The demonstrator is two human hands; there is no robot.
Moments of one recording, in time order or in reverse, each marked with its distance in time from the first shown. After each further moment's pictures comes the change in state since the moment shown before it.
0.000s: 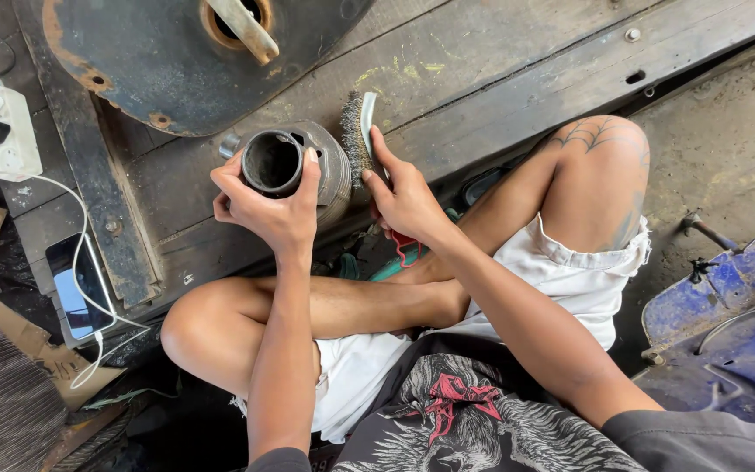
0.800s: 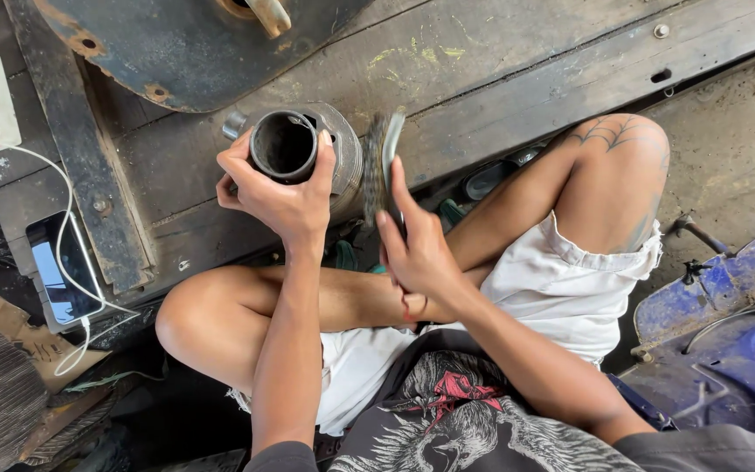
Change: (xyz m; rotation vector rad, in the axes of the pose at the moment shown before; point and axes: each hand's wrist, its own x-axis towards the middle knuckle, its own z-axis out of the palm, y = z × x) left_hand 0.000 0.013 0.002 0.024 0.033 -0.034; right_hand -0.066 -0.012 0.027 -0.182 0.094 -0.127
